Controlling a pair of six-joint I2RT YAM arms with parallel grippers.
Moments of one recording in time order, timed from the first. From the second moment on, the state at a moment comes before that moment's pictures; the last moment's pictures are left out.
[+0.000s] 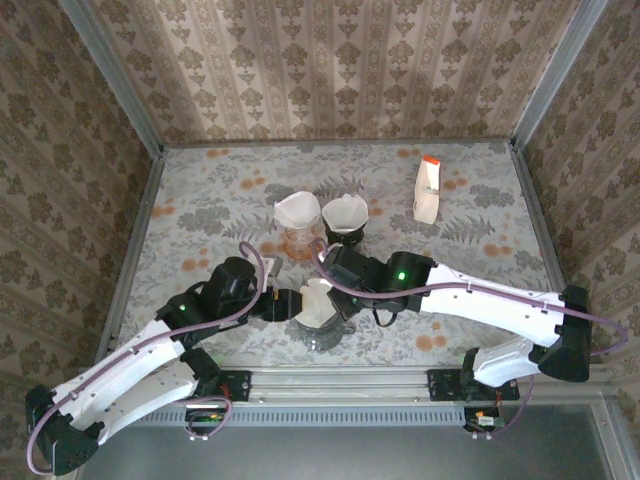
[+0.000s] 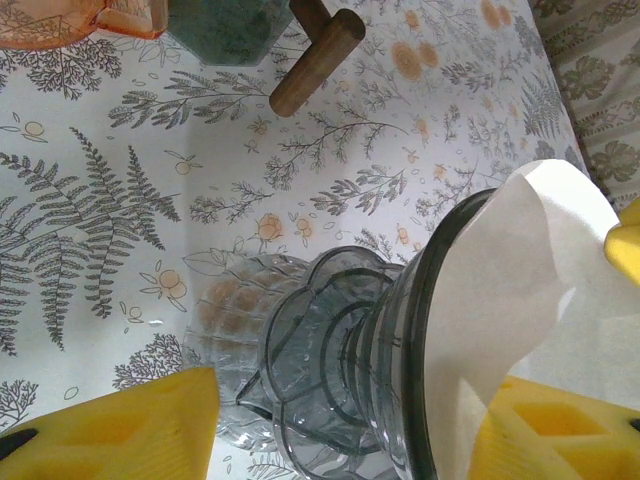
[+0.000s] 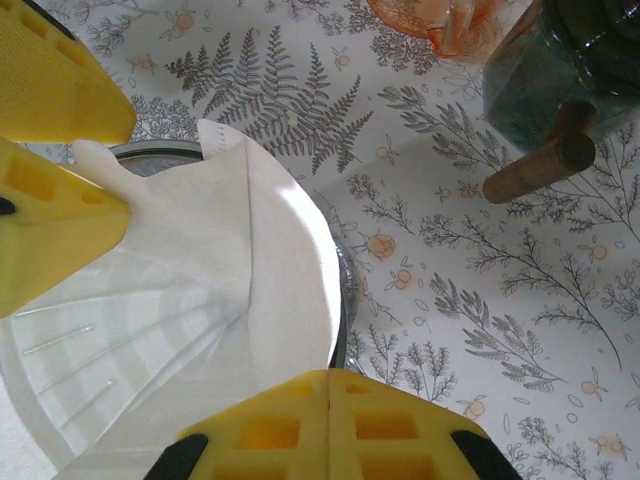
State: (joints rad) left arm -0.84 0.72 0.59 -0.55 0.27 -0.65; right arm 1.13 1.38 1.29 -0.97 0.20 0.47
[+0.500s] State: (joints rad) left arm -0.84 0.72 0.59 -0.55 0.27 -0.66; right arm 1.18 1.47 1.34 -1.02 0.27 0.47
